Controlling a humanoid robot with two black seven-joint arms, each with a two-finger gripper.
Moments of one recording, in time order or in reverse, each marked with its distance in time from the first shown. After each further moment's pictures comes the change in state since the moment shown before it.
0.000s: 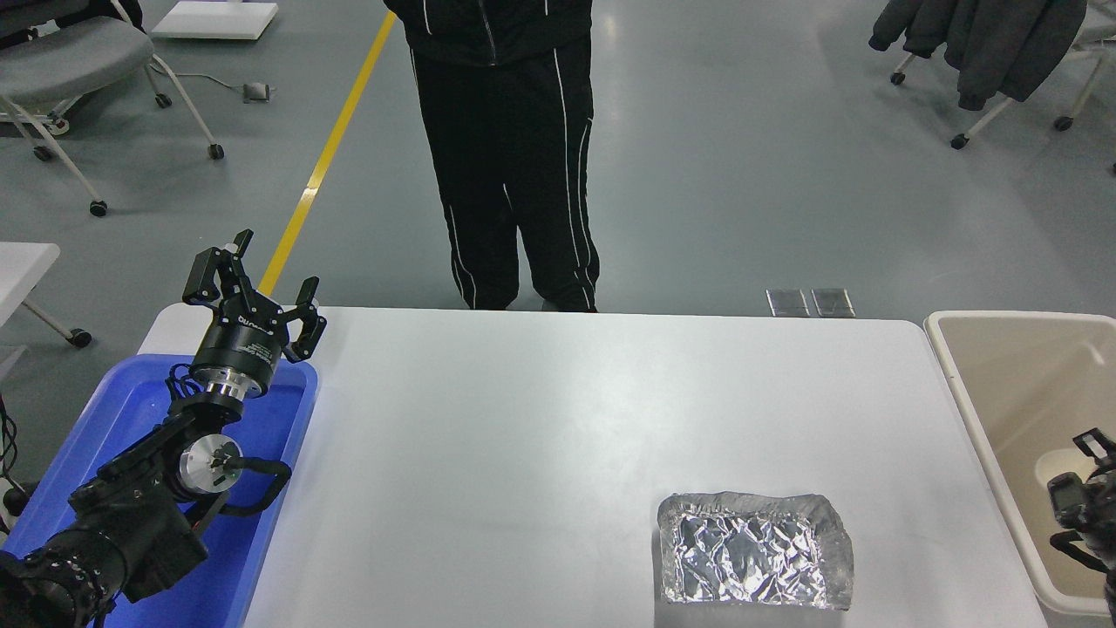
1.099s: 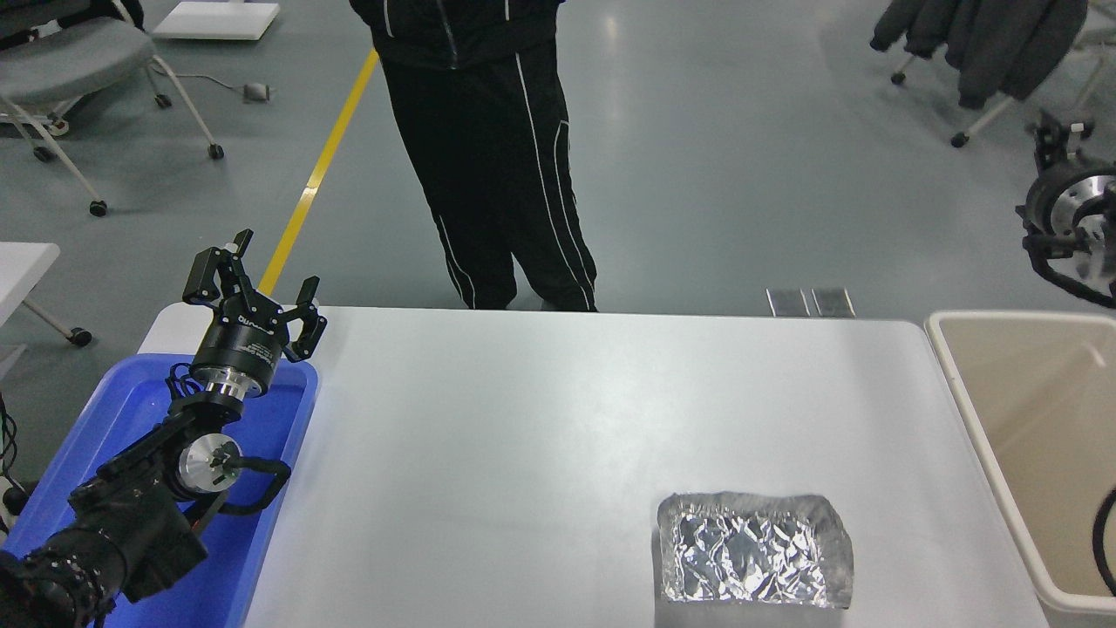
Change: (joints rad) left arm 0.000 0.000 0.000 0.001 0.000 0.000 0.000; right arm 0.367 -0.313 0.896 0.865 0.000 0.010 0.003
